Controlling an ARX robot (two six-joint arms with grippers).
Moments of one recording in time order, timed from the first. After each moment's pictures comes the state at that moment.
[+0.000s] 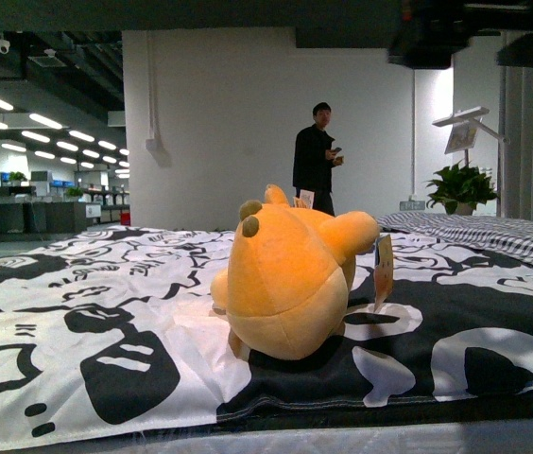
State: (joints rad) left arm 0.00 0.00 0.01 -0.01 0.00 -0.01; right arm 0.30 1.30 1.17 0.24 0.13 -0.05
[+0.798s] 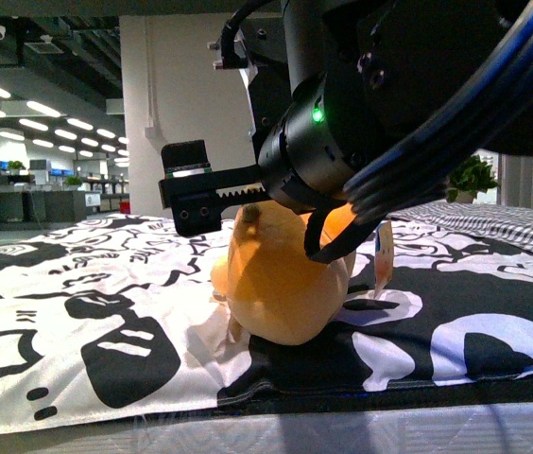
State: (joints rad) left arm 0.00 0.00 0.01 -0.01 0.00 -0.01; right arm 0.56 1.71 1.34 0.31 0.38 -0.09
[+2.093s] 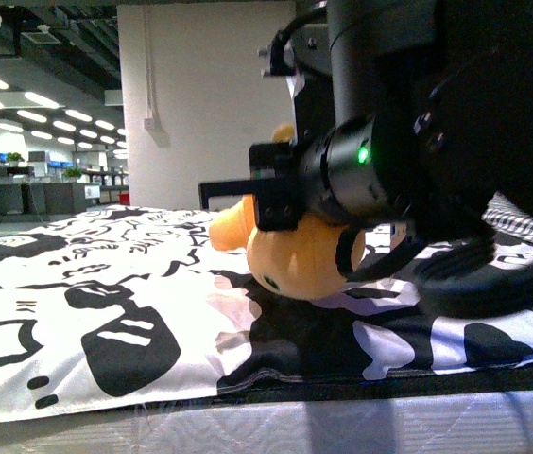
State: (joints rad) left arm 0.00 0.00 0.01 -0.01 0.00 -0.01; right arm 0.53 1.68 1.23 0.44 0.40 -0.02
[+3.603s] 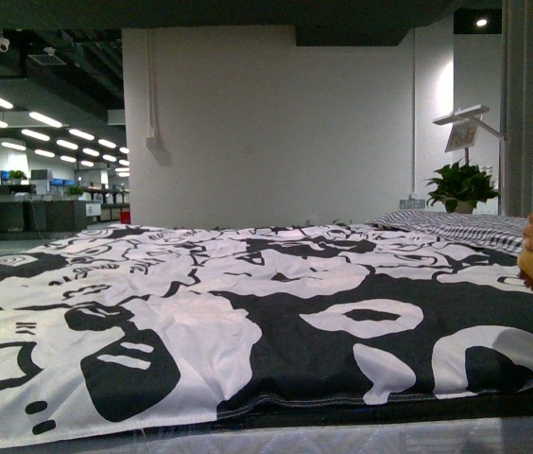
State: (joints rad) left arm 0.00 0.00 0.01 -0.01 0.00 -0.01; right arm -0.02 0.31 0.34 0.11 -0.10 0.35
